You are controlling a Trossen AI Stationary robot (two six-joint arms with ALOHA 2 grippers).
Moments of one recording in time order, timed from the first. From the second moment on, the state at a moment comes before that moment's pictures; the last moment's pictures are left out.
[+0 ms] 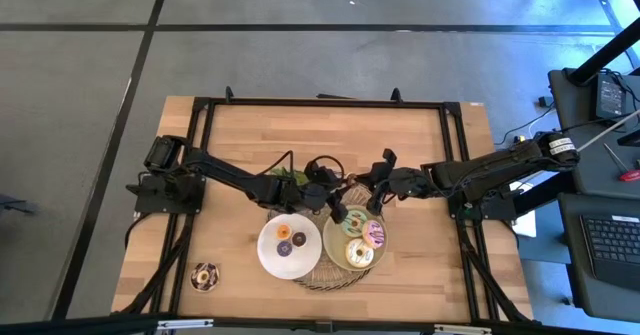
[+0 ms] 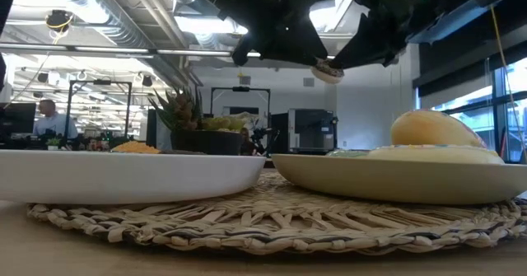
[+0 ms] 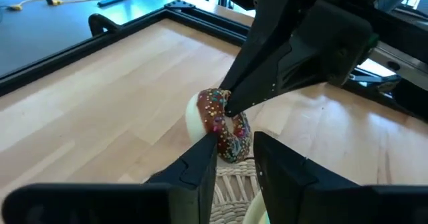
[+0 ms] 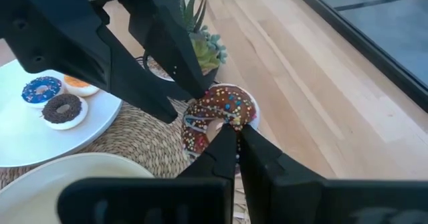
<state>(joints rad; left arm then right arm) -0.18 1.81 1.19 0.14 -0.63 -0.45 0.19 1.24 0.70 -0.03 0.44 0.24</state>
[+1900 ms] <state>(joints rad) -0.15 1.81 1.19 0.08 -0.63 -0.52 0.19 1.24 0.70 -0.01 0.45 0.23</state>
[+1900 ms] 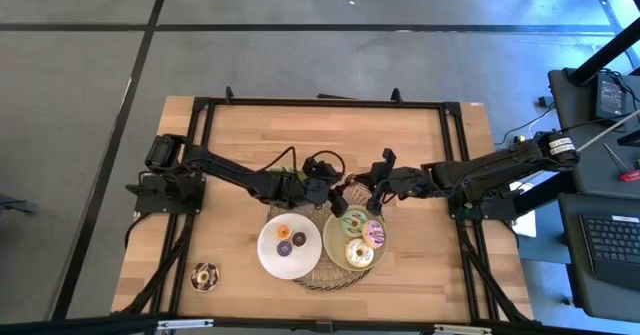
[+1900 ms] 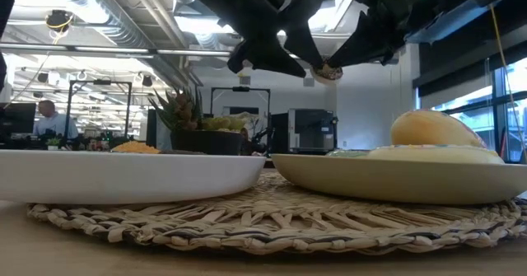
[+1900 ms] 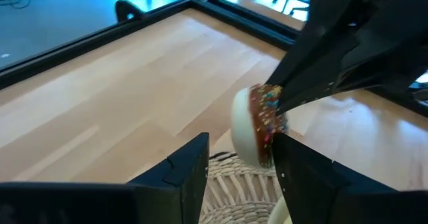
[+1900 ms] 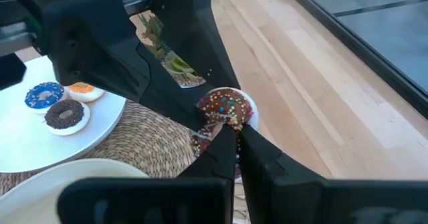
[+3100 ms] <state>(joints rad) -0.15 1.81 1.19 0.09 -0.60 -0.48 0.19 1.23 0.70 -0.01 0.44 0.15</state>
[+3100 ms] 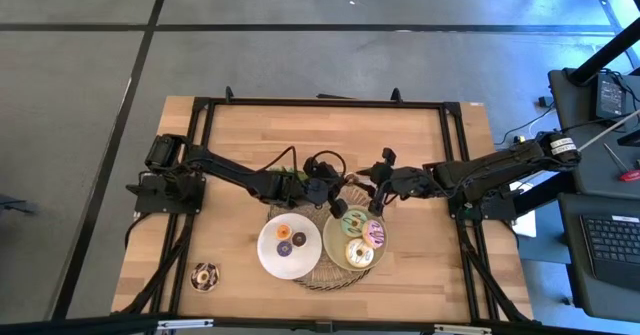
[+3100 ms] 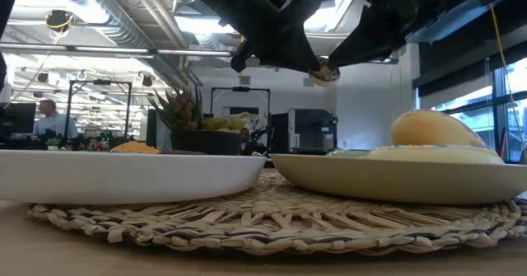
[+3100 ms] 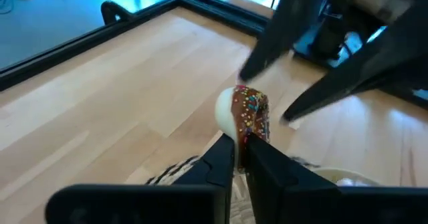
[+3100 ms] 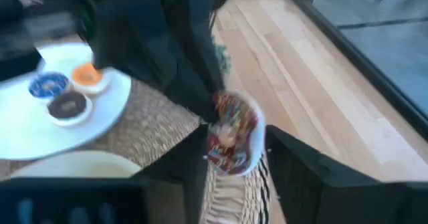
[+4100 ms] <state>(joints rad) -0.42 1.66 1.16 -0.56 -0.11 -0.92 0.19 1.07 0.70 -0.15 0.45 0.18</state>
